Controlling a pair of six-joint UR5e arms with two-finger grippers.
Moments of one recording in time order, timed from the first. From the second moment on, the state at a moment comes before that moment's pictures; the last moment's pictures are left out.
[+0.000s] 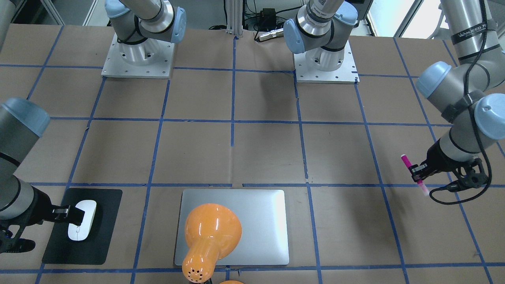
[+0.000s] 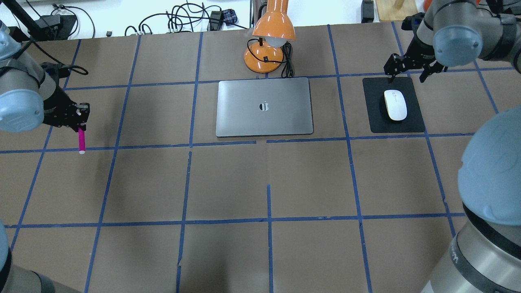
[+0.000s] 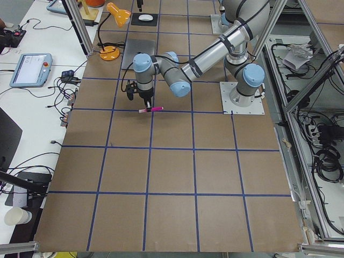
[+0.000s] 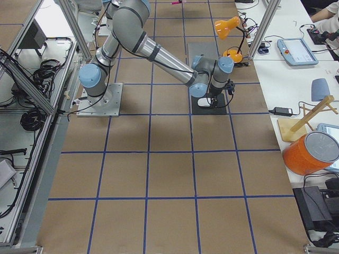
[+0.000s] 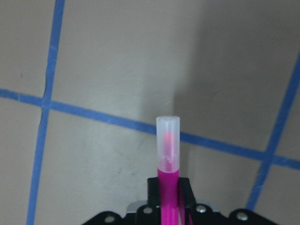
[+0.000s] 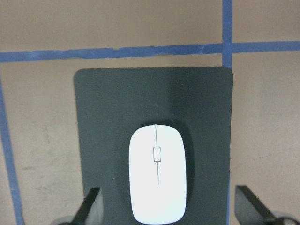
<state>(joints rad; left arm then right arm) -1.17 -1.89 -1.76 -1.01 1.67 0.15 1.34 -1.04 1.42 -1.95 -1.59 -0.21</state>
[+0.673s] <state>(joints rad) -1.45 -1.90 -1.75 -1.07 1.56 -0.56 1.51 -1.40 1.42 -1.55 -1.58 -0.14</state>
